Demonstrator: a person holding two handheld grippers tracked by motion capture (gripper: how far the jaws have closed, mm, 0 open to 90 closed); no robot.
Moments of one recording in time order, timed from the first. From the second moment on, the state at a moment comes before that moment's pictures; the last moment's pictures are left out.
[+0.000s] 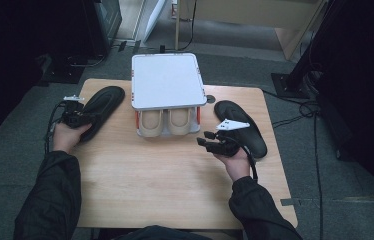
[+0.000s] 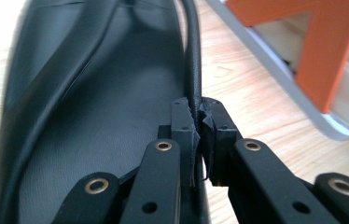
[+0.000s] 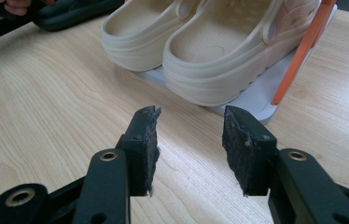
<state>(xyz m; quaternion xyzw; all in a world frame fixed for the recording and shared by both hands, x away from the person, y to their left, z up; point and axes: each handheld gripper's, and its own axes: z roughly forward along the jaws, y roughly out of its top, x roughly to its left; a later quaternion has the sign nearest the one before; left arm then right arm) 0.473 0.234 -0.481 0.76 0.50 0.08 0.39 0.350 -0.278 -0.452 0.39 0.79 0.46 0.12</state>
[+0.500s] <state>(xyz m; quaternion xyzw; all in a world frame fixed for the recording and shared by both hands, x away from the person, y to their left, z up) 0.449 0.203 -0.462 0.75 0.51 0.06 0.42 0.349 -0.278 -0.449 0.39 0.79 0.46 0.13</state>
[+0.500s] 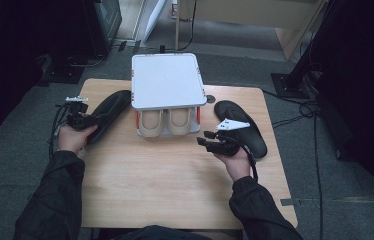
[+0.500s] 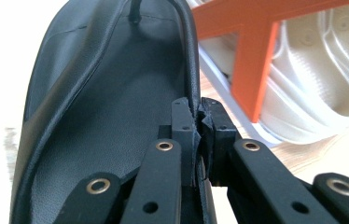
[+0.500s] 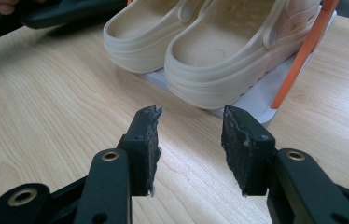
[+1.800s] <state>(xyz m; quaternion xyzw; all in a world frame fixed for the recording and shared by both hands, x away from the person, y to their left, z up) 0.497 0.214 -0.475 0.78 0.48 0.09 0.39 0.339 -0.283 -0.454 0.40 0.79 0.45 0.12</state>
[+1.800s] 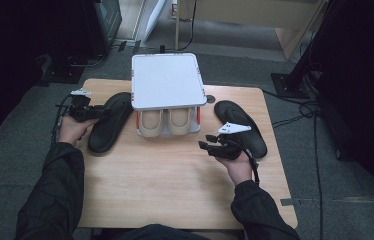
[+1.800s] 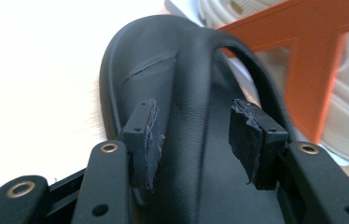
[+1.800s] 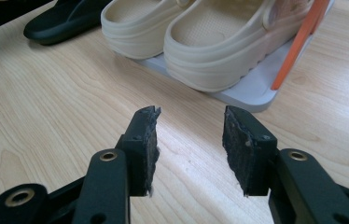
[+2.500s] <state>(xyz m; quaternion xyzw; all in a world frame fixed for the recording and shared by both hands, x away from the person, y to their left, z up) 0.504 0.206 -0.486 0.79 0.48 0.08 0.37 0.337 -0.289 -0.456 0.40 0.79 0.45 0.13</state>
